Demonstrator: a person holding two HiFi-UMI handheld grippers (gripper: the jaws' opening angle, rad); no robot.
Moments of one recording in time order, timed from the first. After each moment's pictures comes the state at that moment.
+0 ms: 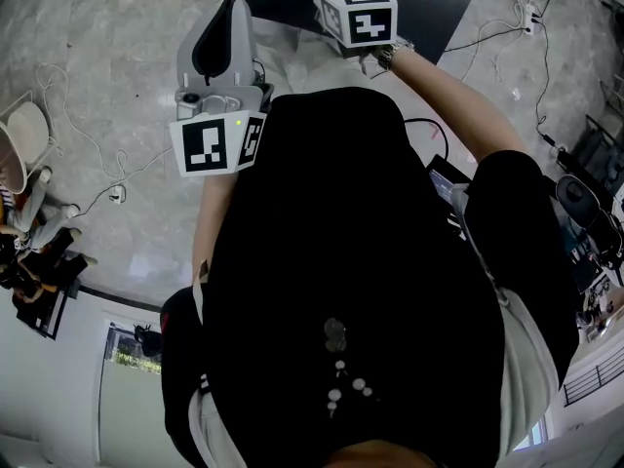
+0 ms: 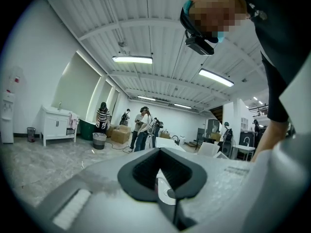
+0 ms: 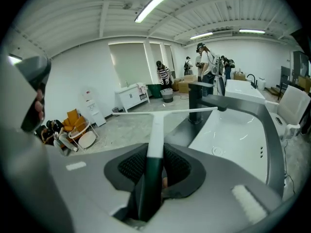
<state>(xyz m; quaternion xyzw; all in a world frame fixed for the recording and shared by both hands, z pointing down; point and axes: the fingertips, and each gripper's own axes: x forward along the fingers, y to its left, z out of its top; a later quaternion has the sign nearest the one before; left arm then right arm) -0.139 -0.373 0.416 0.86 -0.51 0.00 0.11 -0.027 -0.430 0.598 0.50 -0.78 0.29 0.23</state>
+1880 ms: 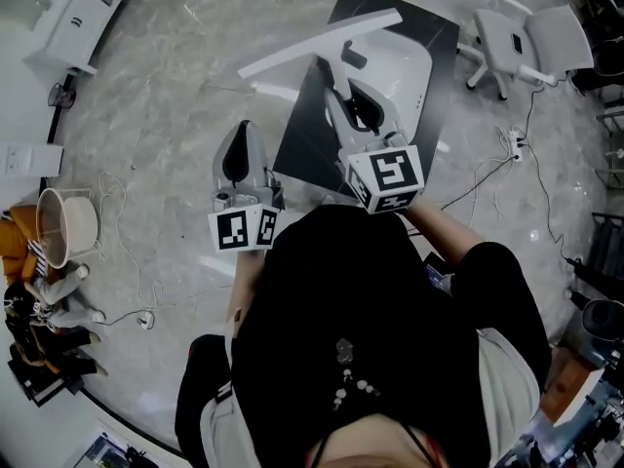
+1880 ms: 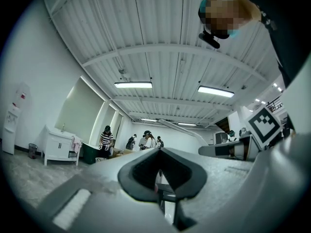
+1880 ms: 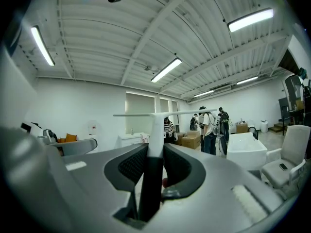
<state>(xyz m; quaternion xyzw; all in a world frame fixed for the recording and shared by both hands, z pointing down) -0.142 -0.387 0.316 0.83 -0.55 -0.10 0.01 0.008 -0.420 0.307 0.54 -0.84 0.05 0.00</state>
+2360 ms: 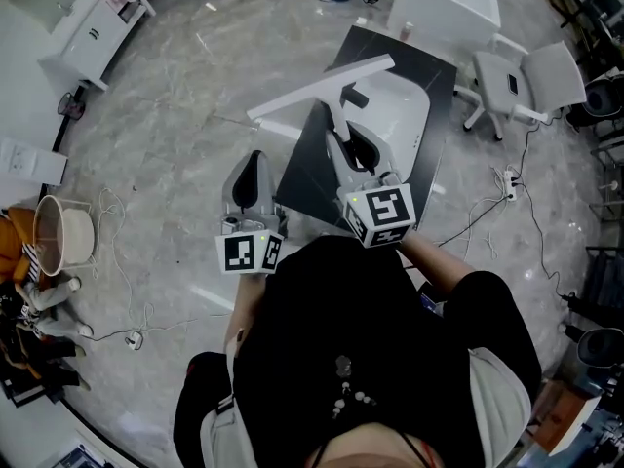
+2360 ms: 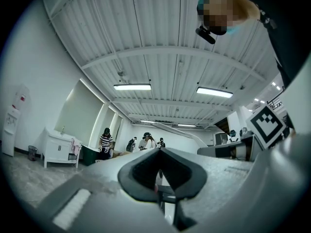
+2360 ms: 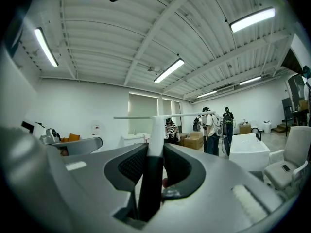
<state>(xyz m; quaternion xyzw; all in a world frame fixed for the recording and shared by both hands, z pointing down) -0.137 -0.375 0.308 0.83 -0.55 -0.11 0.00 0.000 -0.403 0.303 0.52 -0.85 0.04 0.00</state>
